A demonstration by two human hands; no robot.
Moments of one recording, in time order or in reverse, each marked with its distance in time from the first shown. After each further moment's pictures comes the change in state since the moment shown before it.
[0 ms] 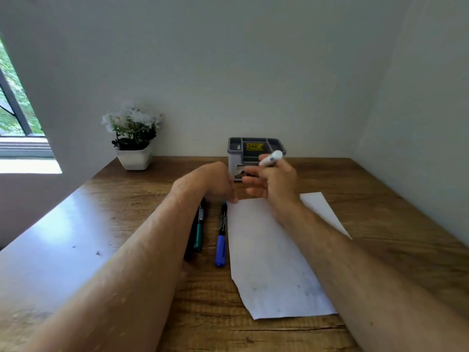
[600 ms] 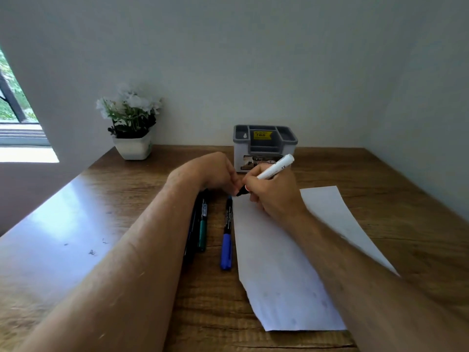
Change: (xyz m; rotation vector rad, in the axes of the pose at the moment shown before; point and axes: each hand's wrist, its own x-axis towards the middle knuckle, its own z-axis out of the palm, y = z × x) left_hand 0.004 -0.011 -0.007 -0.146 -0.086 0.044; right_hand -0.007 0.024 0.005 -0.465 -0.100 -0.206
